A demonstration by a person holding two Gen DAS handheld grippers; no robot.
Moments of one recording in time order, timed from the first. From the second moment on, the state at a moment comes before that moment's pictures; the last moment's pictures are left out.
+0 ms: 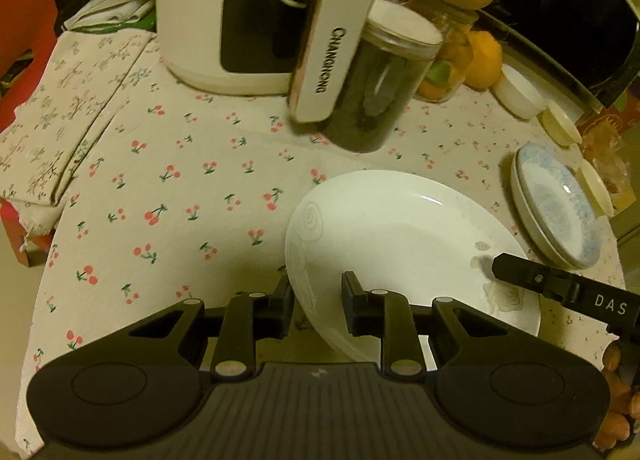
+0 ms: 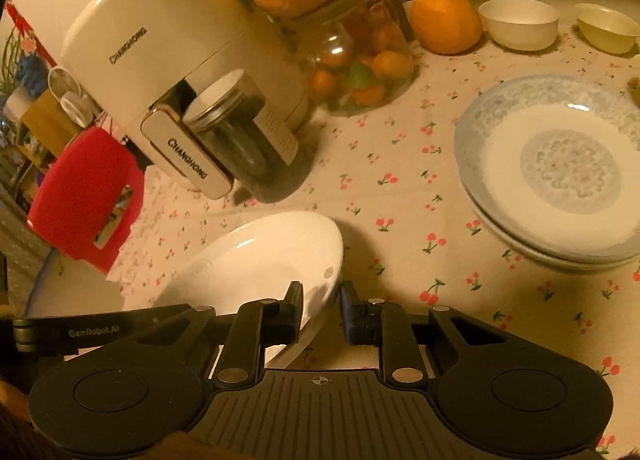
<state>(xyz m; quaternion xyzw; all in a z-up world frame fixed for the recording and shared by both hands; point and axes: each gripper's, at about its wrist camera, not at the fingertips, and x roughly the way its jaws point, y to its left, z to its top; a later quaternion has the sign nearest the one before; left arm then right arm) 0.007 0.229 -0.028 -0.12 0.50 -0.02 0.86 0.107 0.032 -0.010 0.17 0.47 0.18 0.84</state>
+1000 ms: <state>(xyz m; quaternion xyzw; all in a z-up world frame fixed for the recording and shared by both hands) 0.041 0.149 -0.005 -0.13 0.46 -0.08 0.88 0.115 -0.062 0.024 0.22 0.42 0.11 0.87</state>
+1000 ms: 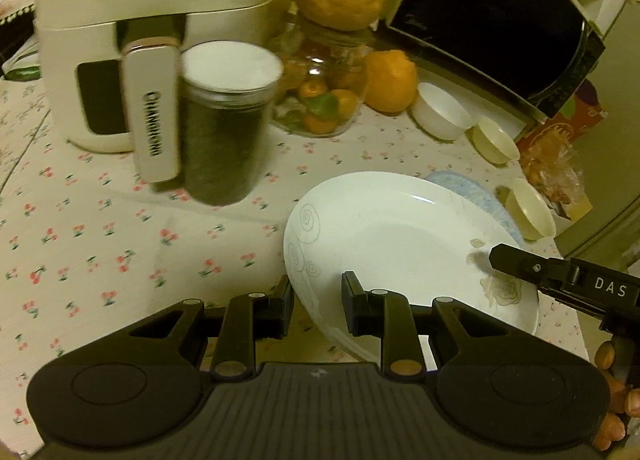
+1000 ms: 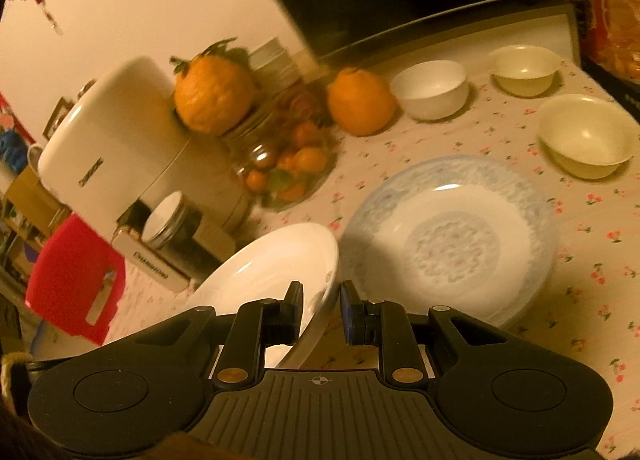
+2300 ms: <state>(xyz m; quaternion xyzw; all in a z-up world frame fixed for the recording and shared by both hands) 0.076 0.029 -0.021 -0.04 0.43 -0.09 0.90 0.123 -0.159 0.000 0.25 0.43 0.01 0.87</state>
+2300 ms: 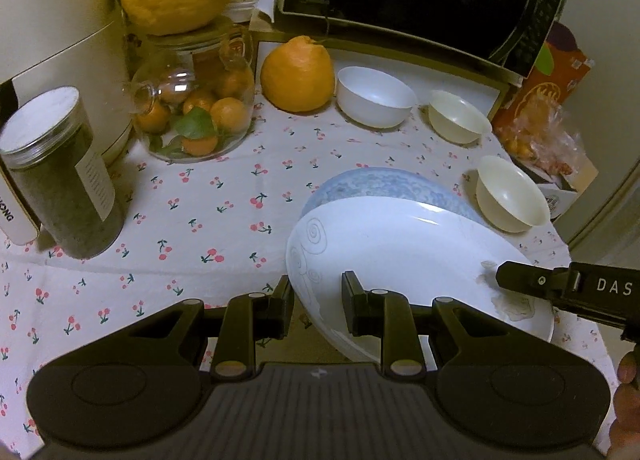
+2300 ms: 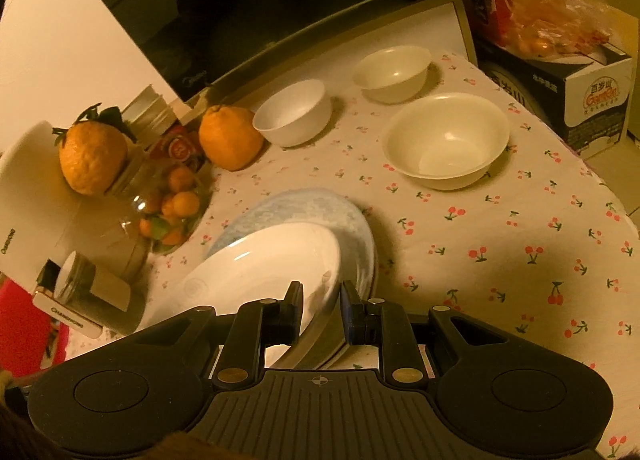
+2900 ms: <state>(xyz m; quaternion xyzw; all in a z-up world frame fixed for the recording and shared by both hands) 0.077 0.015 -0.029 -0.01 0.42 -0.08 0.90 0.126 -0.156 -0.004 0.22 0.45 -0.01 0.87</state>
